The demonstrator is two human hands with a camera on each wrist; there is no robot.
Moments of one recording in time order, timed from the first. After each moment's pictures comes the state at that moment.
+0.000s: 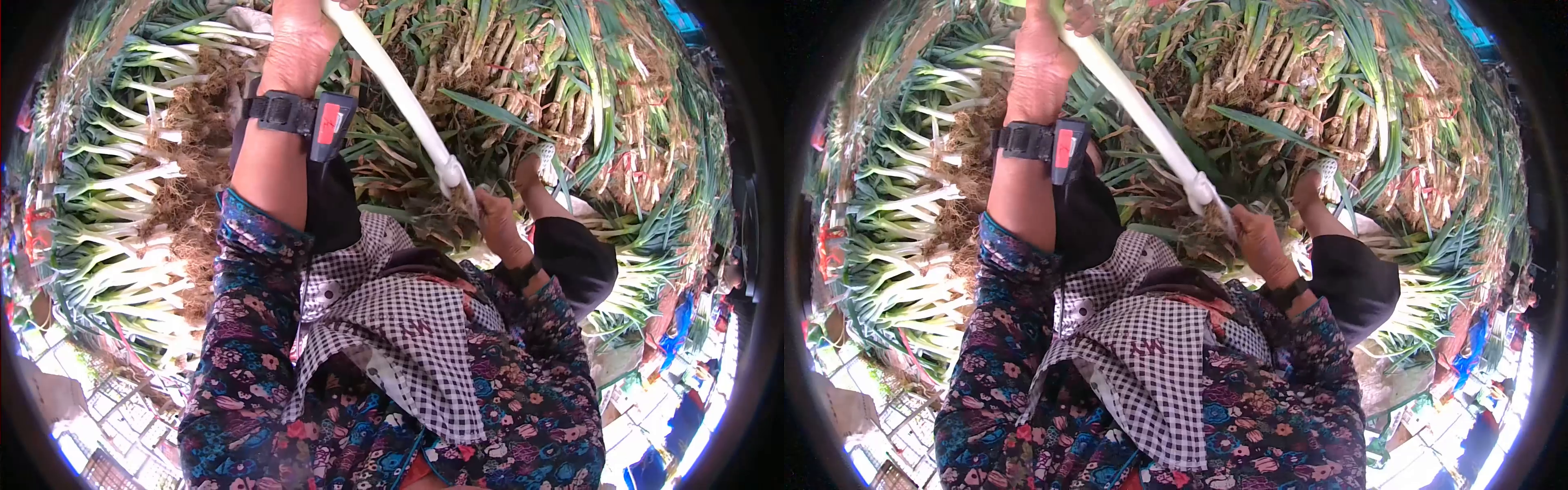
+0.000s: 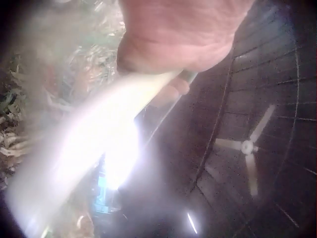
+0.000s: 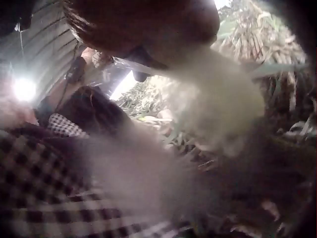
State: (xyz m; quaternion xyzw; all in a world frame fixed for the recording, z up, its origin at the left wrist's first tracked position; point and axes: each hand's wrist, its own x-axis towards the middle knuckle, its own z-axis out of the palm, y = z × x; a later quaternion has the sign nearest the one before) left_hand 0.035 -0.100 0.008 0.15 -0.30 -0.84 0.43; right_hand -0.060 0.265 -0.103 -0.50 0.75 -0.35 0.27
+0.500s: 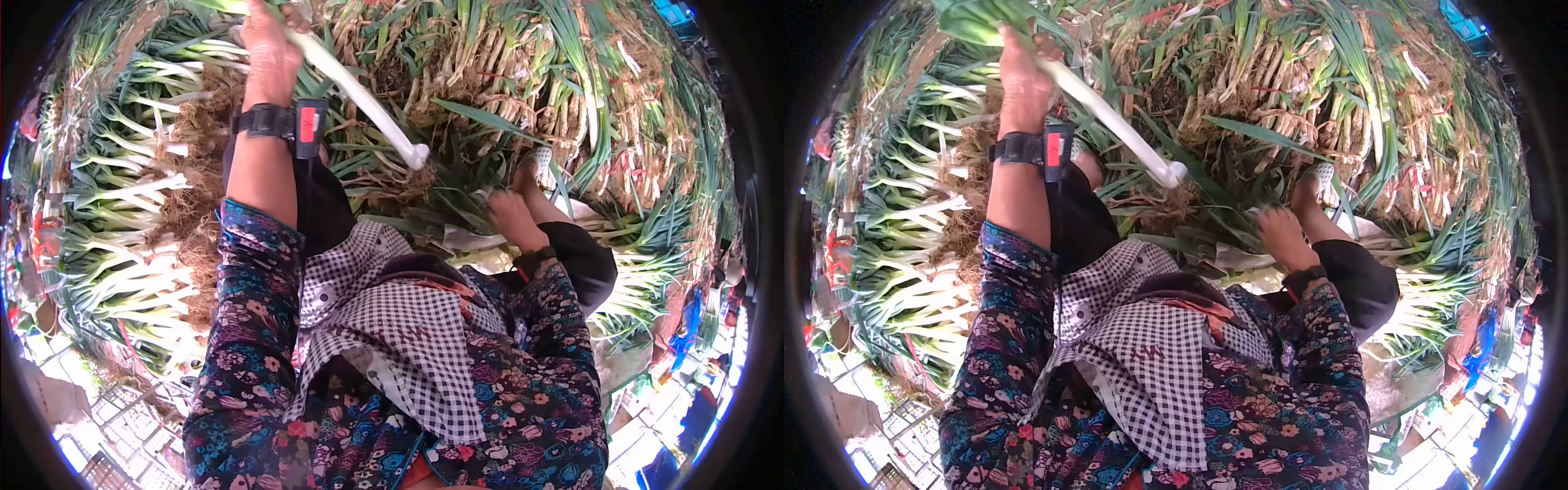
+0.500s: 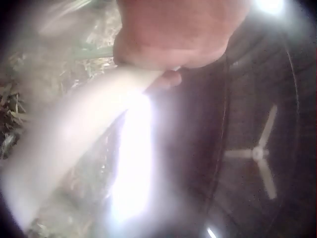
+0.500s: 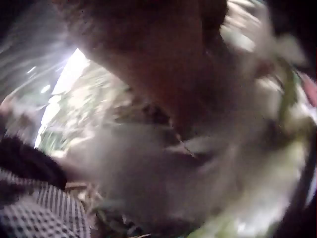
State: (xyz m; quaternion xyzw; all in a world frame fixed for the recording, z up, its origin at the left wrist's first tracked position) left_hand 0.053 -0.122 0.003 0.32 -0.36 -0.71 0.51; right_hand -0.134 0.310 -0.165 -0.62 0.77 0.05 0.18
